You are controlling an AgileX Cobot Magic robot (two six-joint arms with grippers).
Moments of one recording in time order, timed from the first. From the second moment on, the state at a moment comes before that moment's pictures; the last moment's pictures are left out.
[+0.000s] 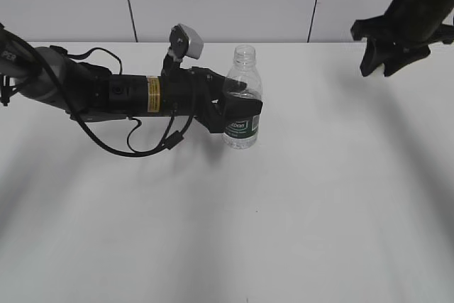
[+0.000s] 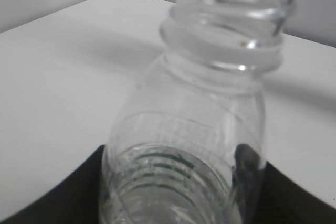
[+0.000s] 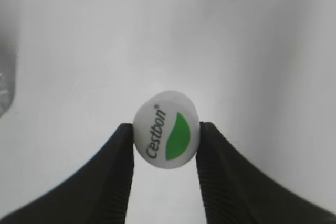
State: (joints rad) left arm -0.36 2.31 -1.33 1.26 -1.00 -0.85; right arm 0.12 2.05 -1.68 0.18 1.02 -0.18
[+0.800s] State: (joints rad) left arm -0.36 2.31 -1.33 1.26 -1.00 -0.85; right arm 0.04 2.16 -1.53 0.13 0.85 -0.16
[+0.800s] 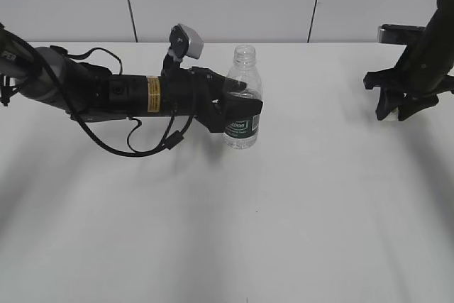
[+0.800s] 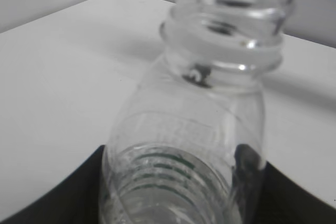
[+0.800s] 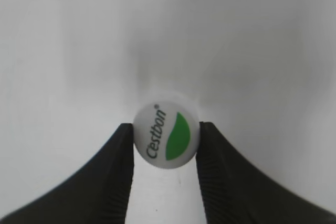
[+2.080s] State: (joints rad) left arm -0.36 2.31 -1.33 1.26 -0.99 -0.85; right arm 0.04 2.22 -1.67 0.13 1.02 -0.11
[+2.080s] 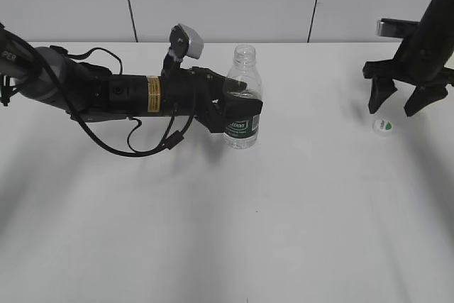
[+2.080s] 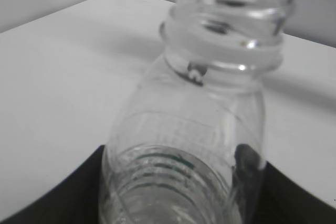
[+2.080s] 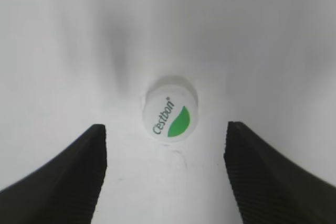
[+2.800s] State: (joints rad) left arm -0.36 2.27 -1.33 1.27 -0.98 -0.88; right arm 0.04 2.20 -1.77 0.14 1.17 -0.10
